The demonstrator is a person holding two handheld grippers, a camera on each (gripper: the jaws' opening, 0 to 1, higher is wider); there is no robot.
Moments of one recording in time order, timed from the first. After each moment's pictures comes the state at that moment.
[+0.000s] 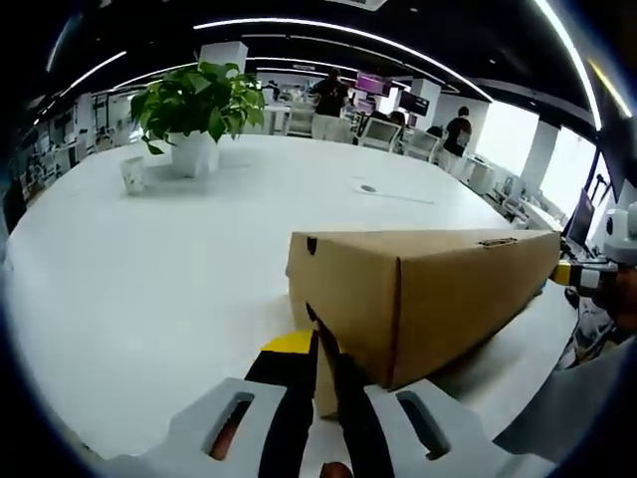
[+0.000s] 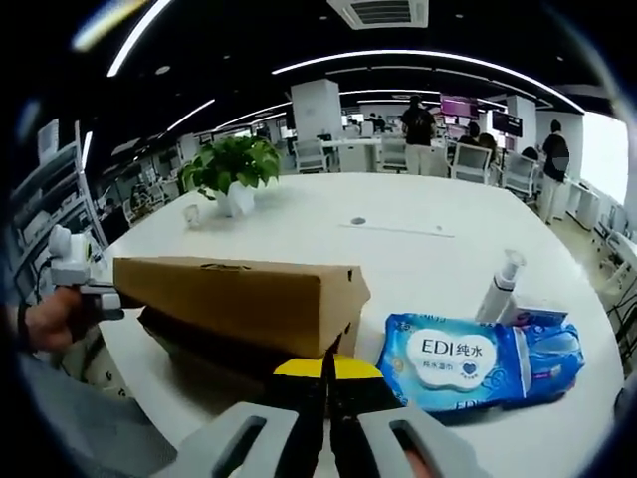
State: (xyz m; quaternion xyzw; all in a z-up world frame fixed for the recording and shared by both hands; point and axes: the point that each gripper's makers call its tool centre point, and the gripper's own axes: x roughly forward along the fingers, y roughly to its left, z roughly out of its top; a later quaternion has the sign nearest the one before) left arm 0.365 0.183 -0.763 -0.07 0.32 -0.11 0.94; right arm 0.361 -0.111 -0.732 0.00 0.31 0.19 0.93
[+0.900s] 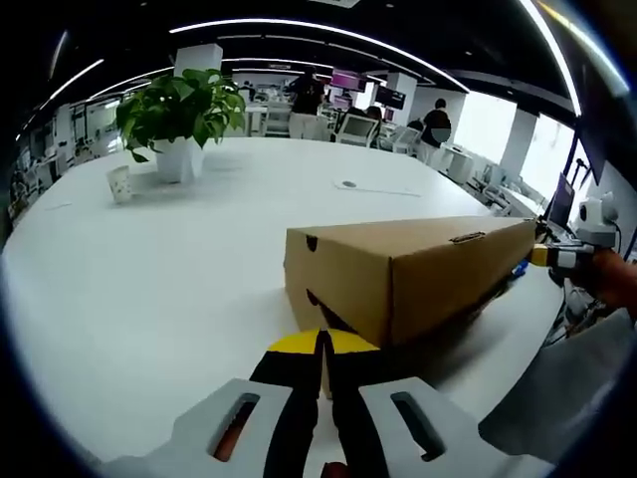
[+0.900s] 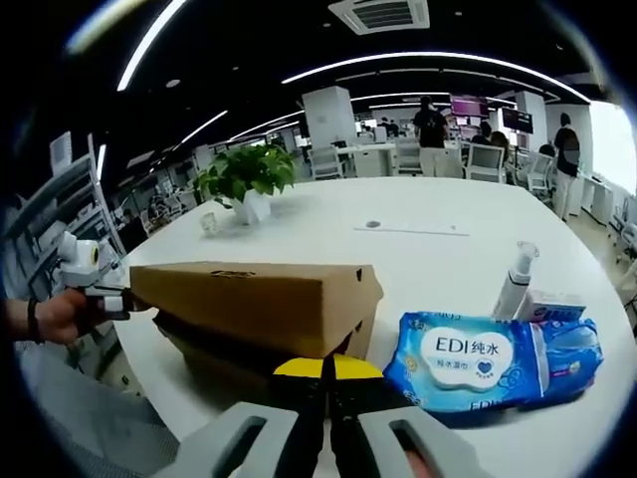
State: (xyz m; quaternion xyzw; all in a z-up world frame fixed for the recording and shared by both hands) left arm 0.339 0.185 -0.751 -0.06 0.32 -0.15 0.93; right arm 0.357 -0.110 -0.738 0.03 0.30 0.23 0.93
